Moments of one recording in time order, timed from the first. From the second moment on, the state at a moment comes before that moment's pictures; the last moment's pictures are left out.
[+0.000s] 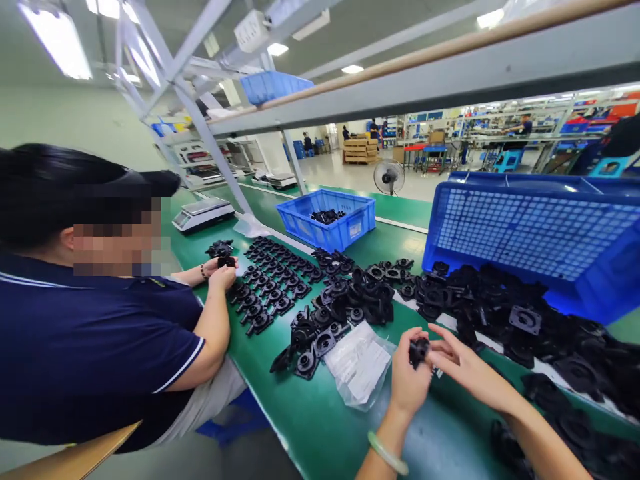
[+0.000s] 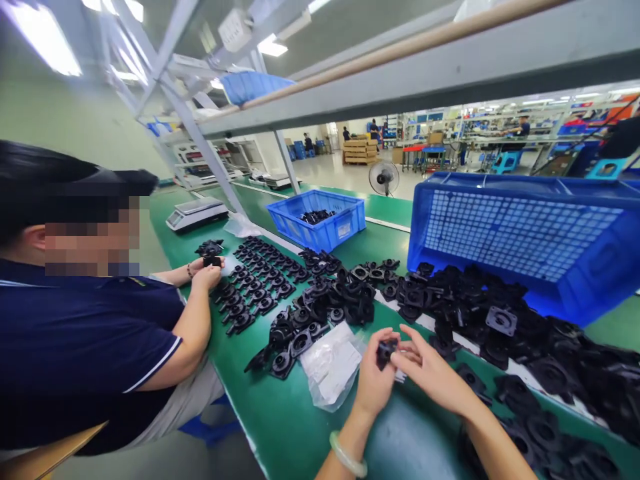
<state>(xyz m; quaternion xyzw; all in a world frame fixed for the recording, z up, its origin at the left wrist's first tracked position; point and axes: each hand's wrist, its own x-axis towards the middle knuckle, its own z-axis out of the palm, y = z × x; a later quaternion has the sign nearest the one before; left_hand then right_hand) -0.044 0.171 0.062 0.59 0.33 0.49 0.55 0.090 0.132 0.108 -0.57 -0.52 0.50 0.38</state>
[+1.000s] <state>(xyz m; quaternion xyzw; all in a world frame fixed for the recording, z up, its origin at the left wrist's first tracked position) -0.053 0.177 0.074 0.19 0.20 0.36 0.89 0.111 0.132 0.044 -0.71 -0.69 0.11 -0.01</state>
